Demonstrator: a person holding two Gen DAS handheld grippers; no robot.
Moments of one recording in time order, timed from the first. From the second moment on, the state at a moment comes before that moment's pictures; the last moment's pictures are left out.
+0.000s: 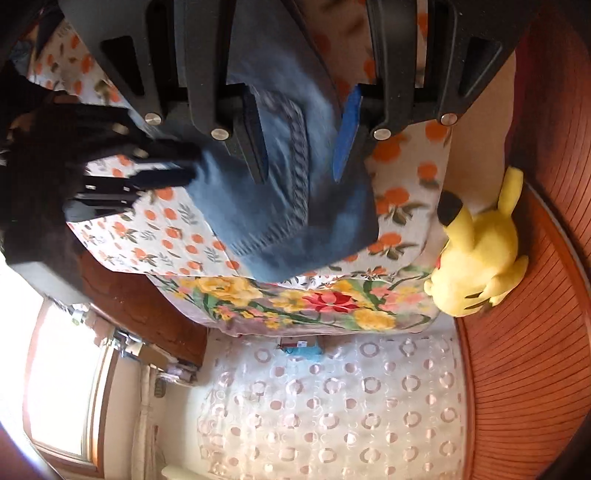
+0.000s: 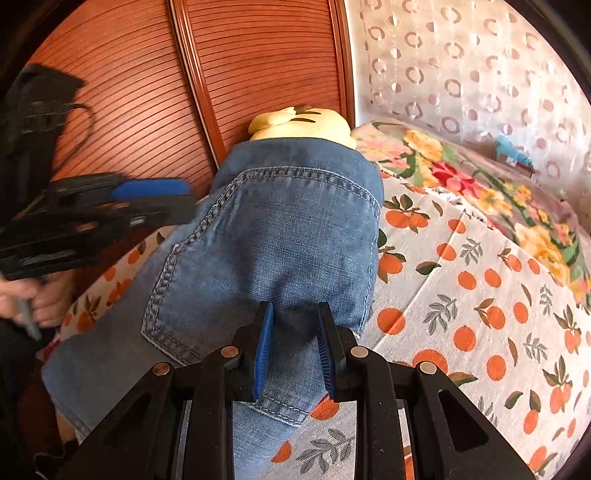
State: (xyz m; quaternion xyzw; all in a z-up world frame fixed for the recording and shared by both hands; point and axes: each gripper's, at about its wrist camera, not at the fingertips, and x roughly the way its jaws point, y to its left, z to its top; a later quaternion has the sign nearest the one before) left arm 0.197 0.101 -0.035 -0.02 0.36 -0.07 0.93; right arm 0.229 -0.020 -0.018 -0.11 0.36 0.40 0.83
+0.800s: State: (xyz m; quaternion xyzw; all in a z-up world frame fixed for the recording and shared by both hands) left arm 0.231 0.121 -0.079 -0.03 0.40 -0.08 0.91; right arm 0.318 0.000 -0.024 -0.09 0.36 0.40 0.84
